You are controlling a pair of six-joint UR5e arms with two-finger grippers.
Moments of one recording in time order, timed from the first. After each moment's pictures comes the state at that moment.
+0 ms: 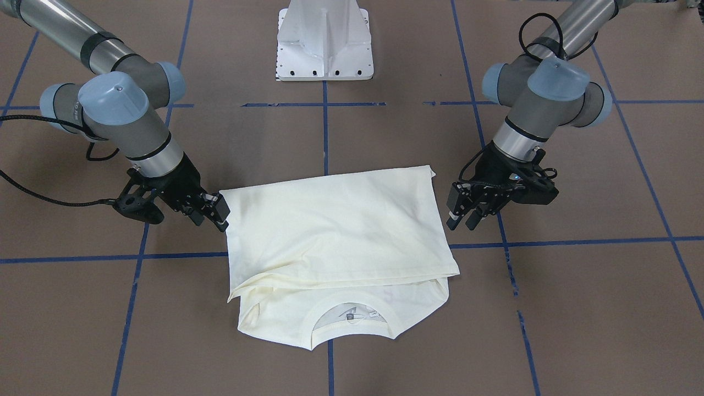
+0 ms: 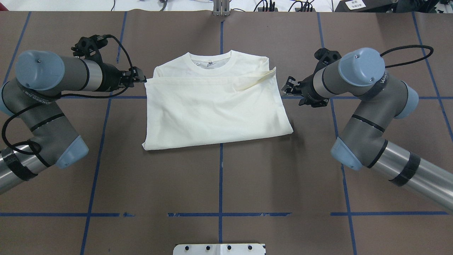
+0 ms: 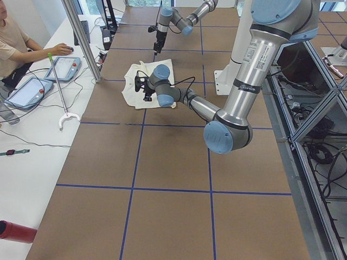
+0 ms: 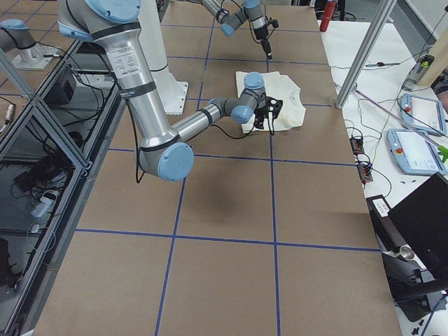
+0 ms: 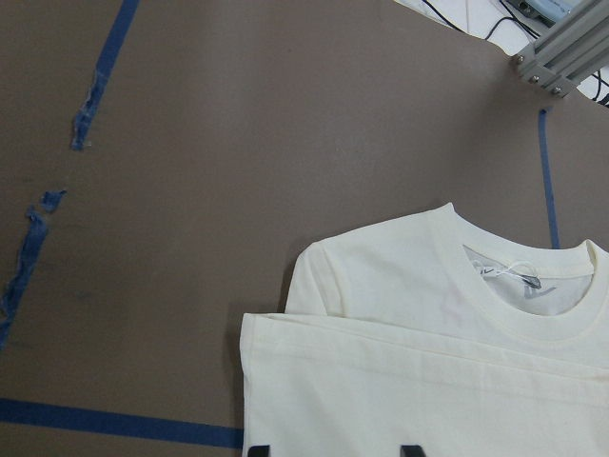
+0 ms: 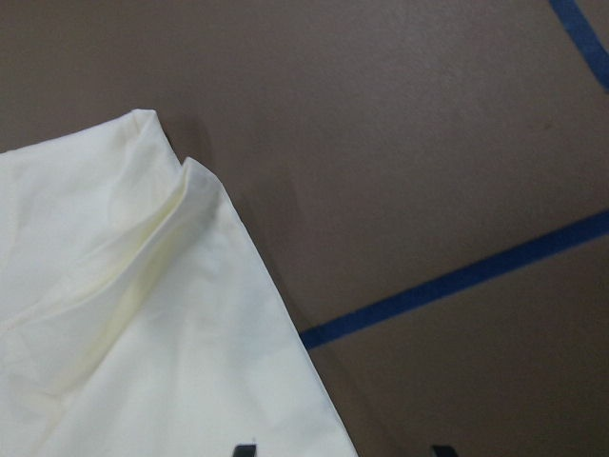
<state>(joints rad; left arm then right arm) -0.78 -1.96 -1.59 -2.36 -1.83 -1.39 0.73 -1.18 1.63 -1.05 1.93 1.57</state>
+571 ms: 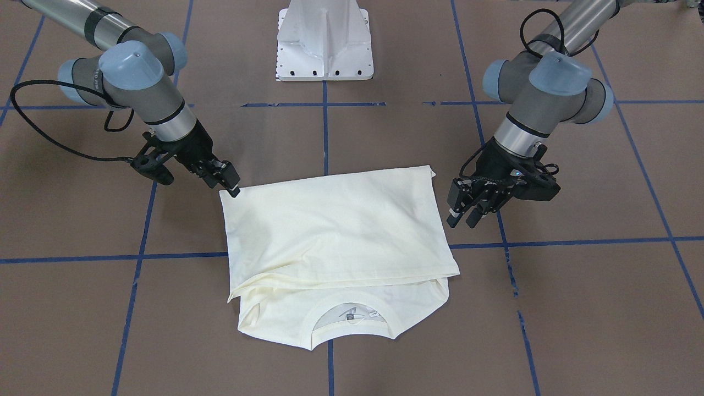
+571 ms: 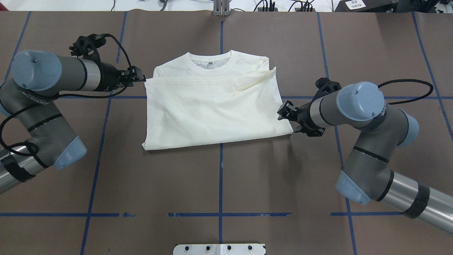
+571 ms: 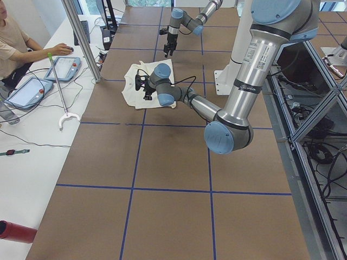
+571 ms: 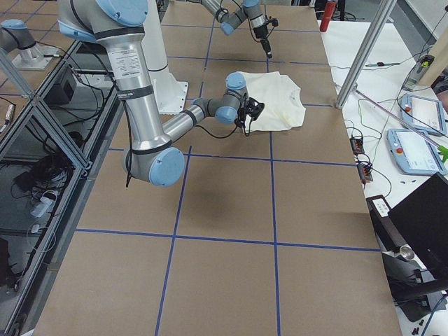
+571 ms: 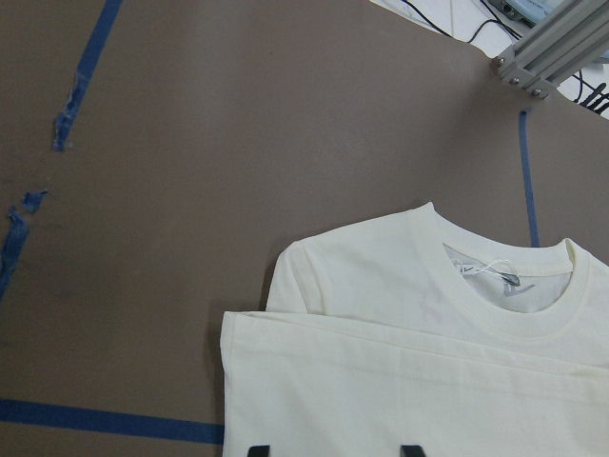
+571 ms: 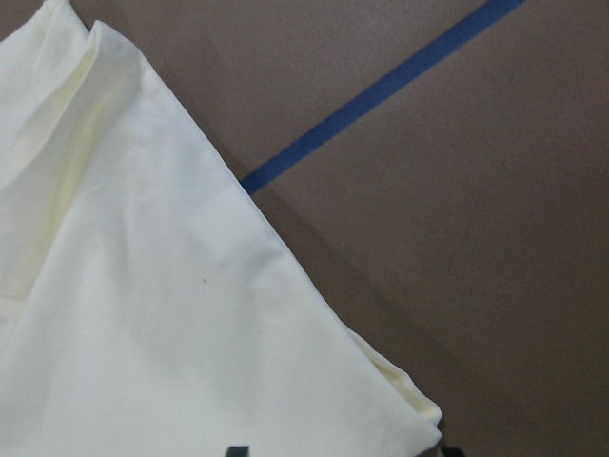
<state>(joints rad) -0.78 -1.94 -1.61 -2.35 -1.83 -1.38 0.60 -1.26 1.74 -1.05 1.85 1.79</state>
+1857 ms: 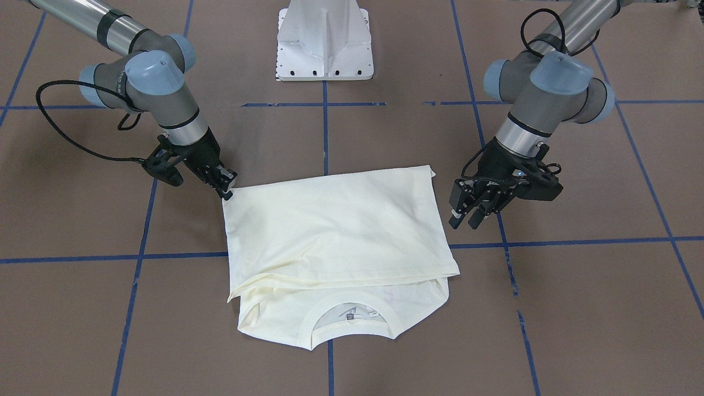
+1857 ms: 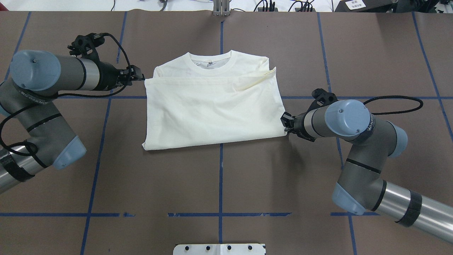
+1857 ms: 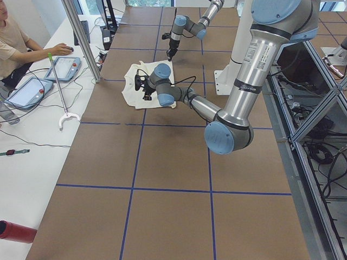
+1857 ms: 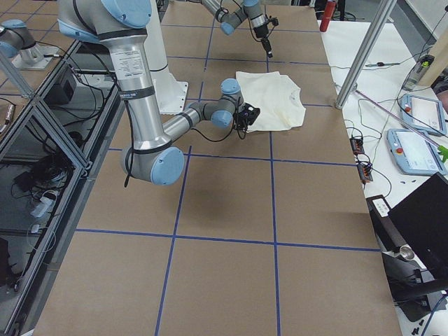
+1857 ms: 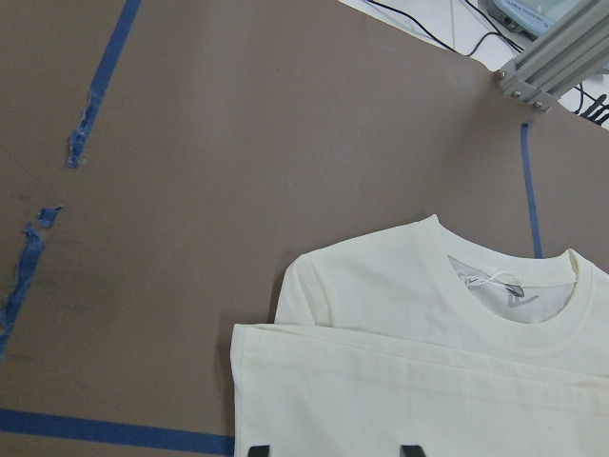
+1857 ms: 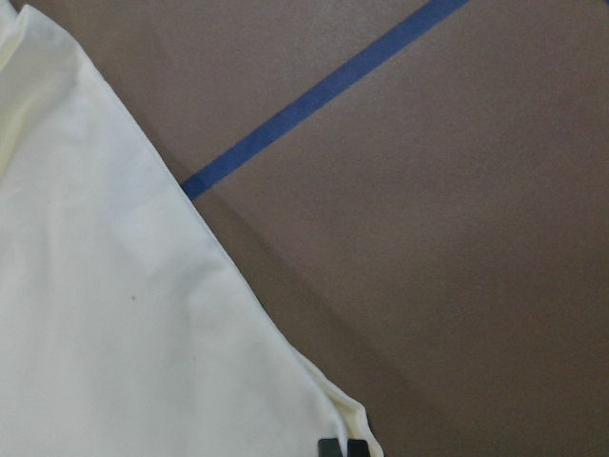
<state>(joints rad) -0.79 -1.94 -1.61 -2.35 -1.82 -1.38 0.56 -1.26 1.70 -1.05 1.75 1.80</state>
